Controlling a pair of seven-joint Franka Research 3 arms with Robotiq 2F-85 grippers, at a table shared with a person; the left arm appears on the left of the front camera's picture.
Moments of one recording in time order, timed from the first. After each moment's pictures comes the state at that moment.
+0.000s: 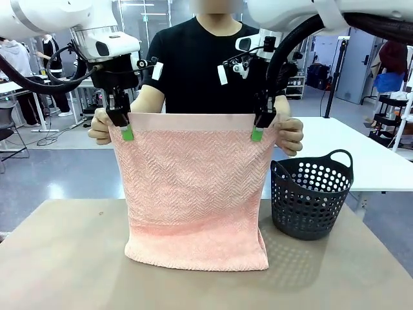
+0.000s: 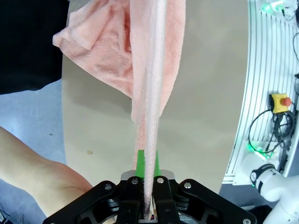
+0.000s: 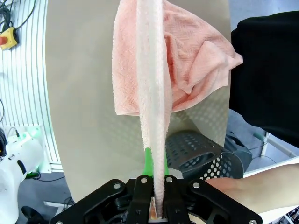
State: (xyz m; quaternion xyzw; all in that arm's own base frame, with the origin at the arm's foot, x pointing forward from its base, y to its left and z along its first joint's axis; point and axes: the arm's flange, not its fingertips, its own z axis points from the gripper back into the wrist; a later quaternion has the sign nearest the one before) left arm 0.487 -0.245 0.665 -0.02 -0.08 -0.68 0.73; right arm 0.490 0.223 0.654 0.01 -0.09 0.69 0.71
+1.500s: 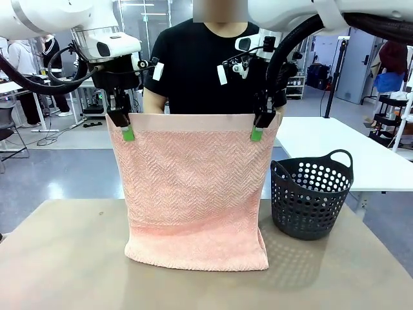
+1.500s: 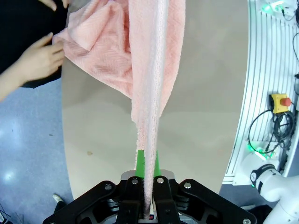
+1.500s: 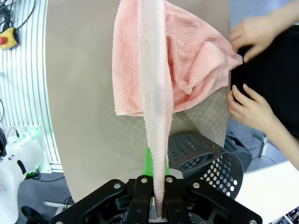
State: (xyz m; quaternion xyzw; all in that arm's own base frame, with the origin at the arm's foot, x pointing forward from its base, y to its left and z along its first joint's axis) left arm 0.488 -0.247 0.664 -0.02 -0.08 -0.68 0.73; right arm 0.489 0.224 0.654 0.01 -0.09 0.69 0.71
